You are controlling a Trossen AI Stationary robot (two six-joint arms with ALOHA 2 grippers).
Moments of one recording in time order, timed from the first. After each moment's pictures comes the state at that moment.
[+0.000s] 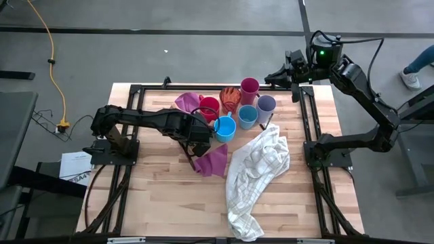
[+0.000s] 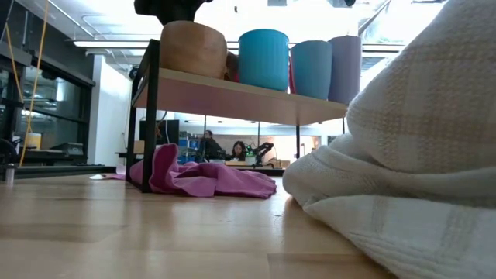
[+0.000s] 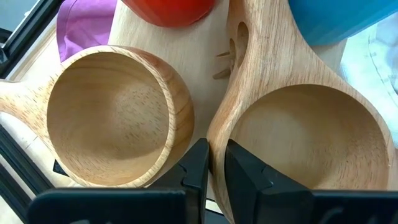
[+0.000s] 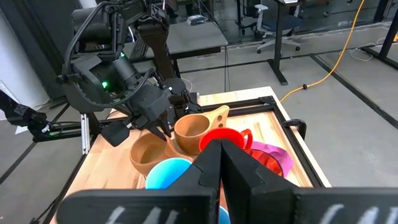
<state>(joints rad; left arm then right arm) -0.01 1.75 1.79 -1.50 -0.36 -0.86 -0.72 1.15 1.51 -0.69 -0.72 -0.11</state>
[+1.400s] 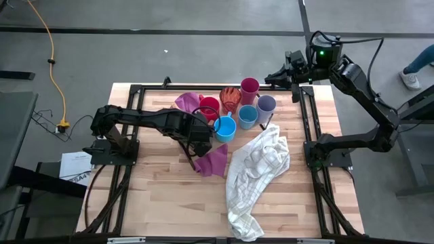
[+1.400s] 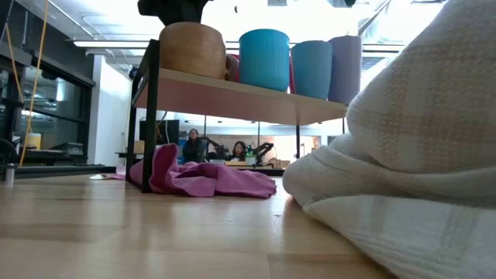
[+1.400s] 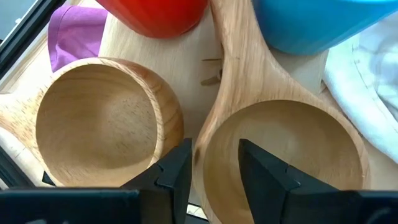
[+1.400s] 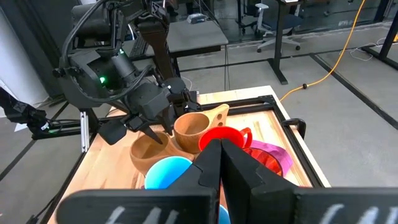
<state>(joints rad) -0.01 1.75 1.79 -1.46 -0.36 -0.84 -0.72 1.15 1.51 -0.70 -0.72 -0.12</state>
